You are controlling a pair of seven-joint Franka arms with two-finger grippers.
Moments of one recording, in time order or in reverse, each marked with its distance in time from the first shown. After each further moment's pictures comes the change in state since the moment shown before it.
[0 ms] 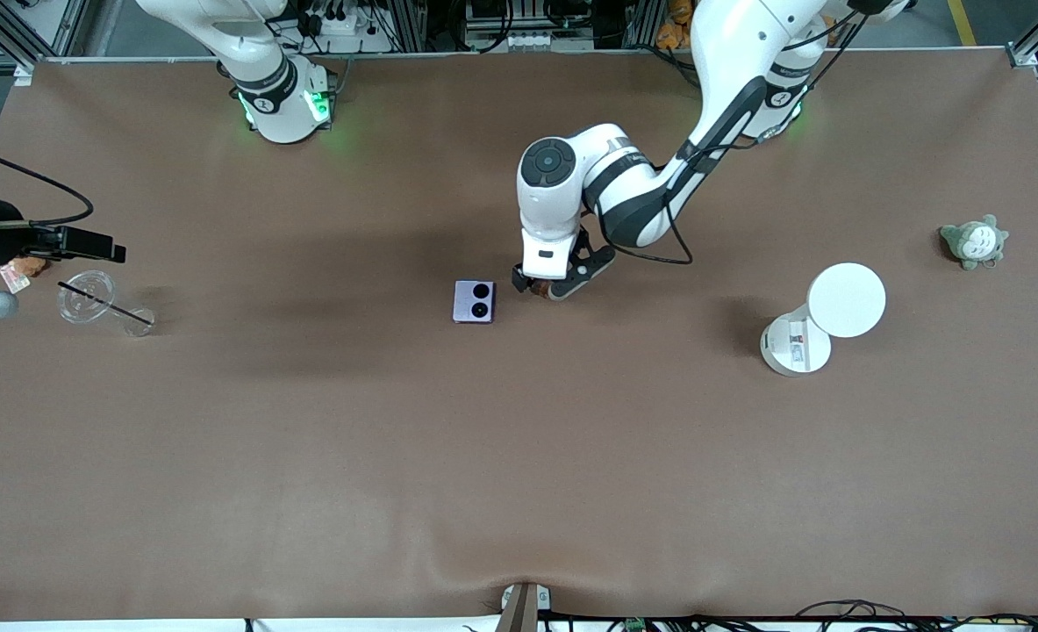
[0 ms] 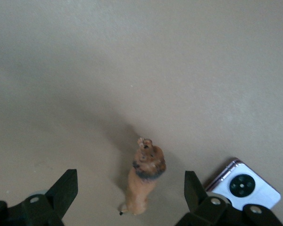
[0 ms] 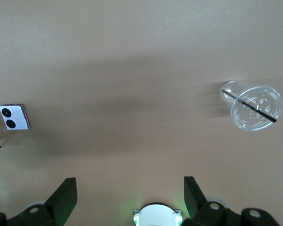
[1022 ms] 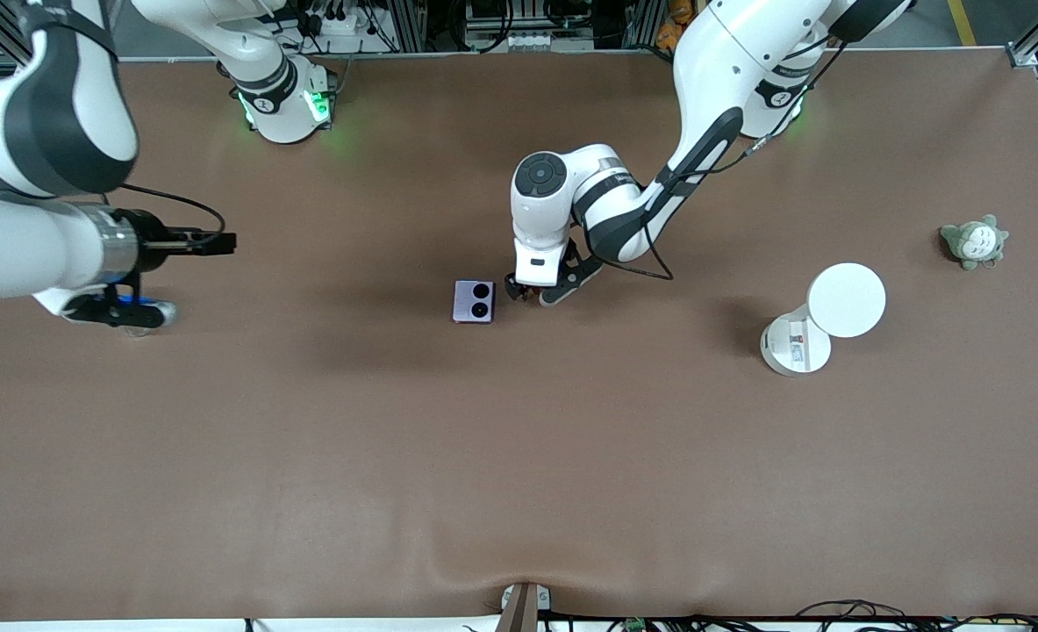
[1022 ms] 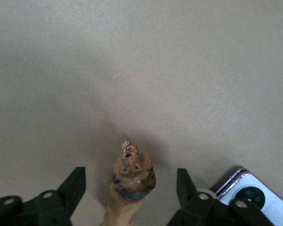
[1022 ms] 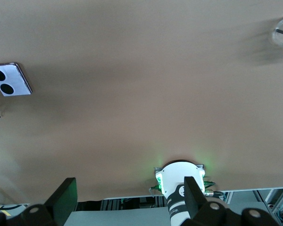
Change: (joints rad) left arm -0.010 0.097 0.005 0.007 0.091 0.104 -0.086; right arm 0.190 0.096 0.019 -0.011 0.035 -0.135 0.217
